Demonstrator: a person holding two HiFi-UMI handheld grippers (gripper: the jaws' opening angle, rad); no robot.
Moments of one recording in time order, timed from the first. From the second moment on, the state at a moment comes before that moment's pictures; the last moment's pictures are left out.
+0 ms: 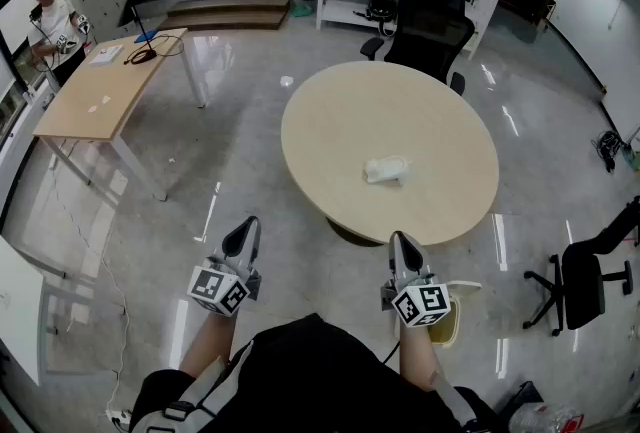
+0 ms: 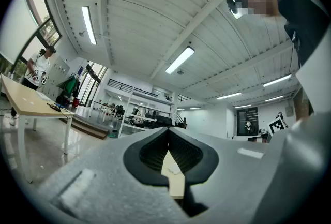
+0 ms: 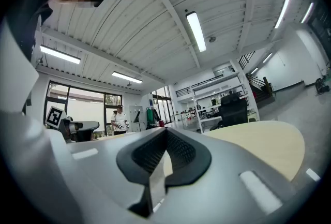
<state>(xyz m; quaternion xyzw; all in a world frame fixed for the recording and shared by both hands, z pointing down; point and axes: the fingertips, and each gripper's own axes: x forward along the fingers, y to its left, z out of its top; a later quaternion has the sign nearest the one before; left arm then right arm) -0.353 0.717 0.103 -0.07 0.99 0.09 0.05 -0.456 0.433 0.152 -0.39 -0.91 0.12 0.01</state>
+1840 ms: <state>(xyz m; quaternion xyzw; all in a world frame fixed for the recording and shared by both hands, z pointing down) -0.451 0.385 0.124 -0.42 0.90 0.12 0.01 -0.380 0.133 0.162 -0.08 -0.99 0.07 0.01</state>
